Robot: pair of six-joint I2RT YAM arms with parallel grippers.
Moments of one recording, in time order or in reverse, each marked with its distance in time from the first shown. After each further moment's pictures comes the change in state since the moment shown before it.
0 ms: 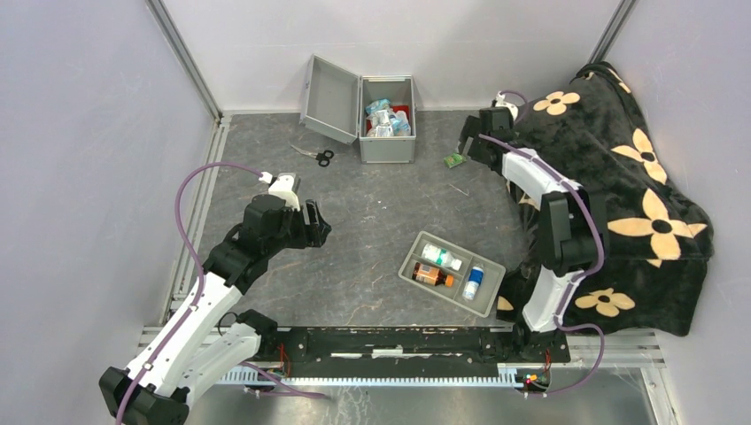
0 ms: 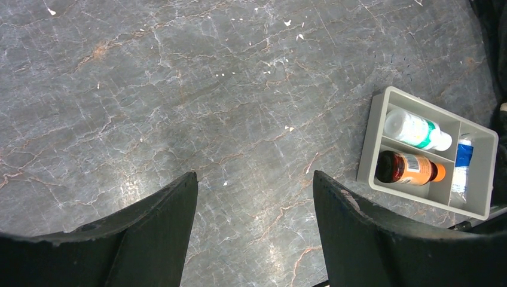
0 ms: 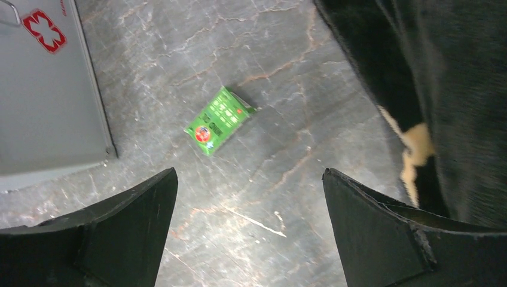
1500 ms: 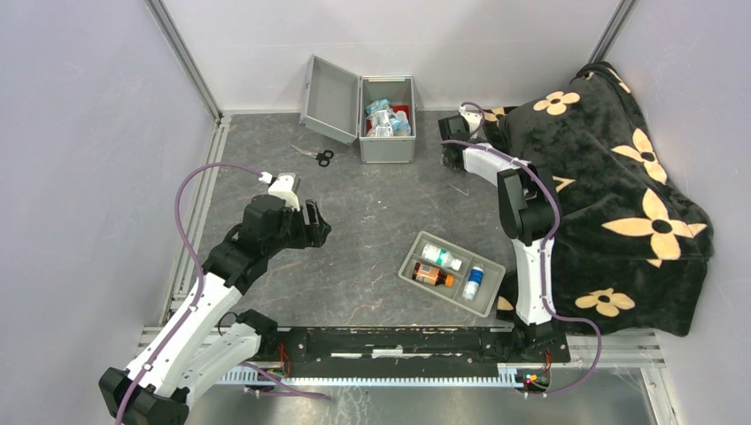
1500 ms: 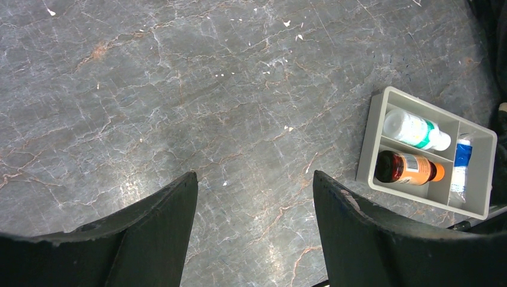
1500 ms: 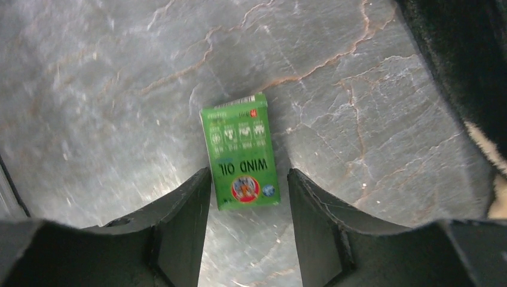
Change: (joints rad) left arm 0.000 -0.003 0.000 0.000 0.003 0.000; right arm 0.125 0.434 0.336 -0.098 0.274 0.084
